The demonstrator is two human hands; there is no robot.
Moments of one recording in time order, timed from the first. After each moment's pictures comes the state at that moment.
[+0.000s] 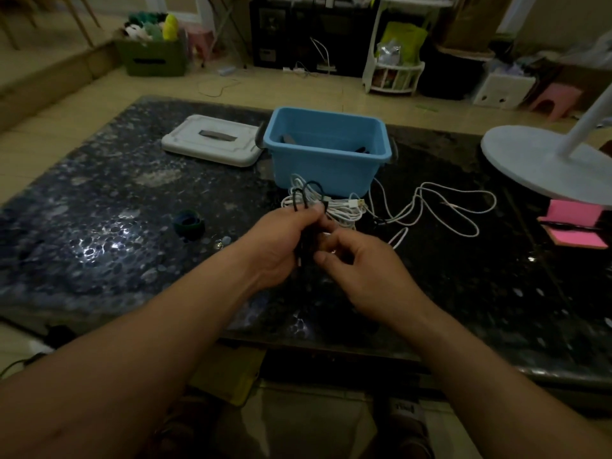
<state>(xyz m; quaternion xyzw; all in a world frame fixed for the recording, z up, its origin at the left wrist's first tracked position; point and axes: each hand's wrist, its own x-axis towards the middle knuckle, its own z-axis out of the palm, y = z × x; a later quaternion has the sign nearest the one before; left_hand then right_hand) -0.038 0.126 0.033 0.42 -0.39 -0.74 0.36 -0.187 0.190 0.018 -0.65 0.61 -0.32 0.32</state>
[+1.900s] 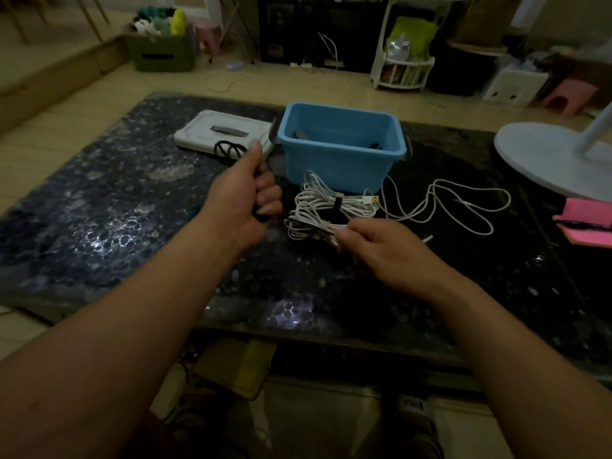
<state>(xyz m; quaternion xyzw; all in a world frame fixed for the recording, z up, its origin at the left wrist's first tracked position) 0.017 0.089 0.053 0.38 -0.26 -0.72 0.52 -0.196 0.170 0.041 -0.69 0.62 -0.22 0.30</state>
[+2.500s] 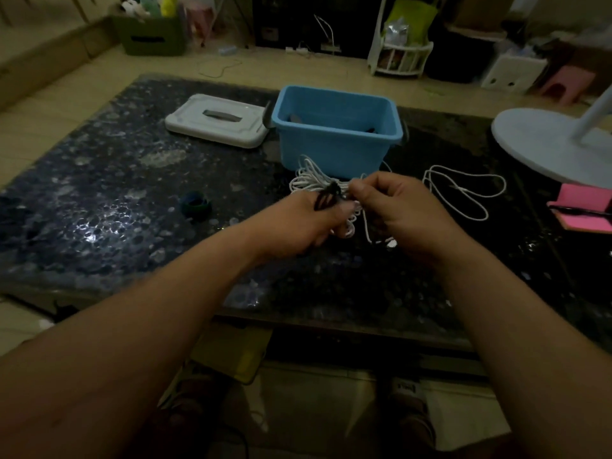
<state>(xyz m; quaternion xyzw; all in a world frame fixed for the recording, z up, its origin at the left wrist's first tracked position) -0.016 0.125 0.038 0.42 -0.72 -0.51 0.21 -0.210 0.156 0.046 -0.55 0.57 -0.43 0.43</state>
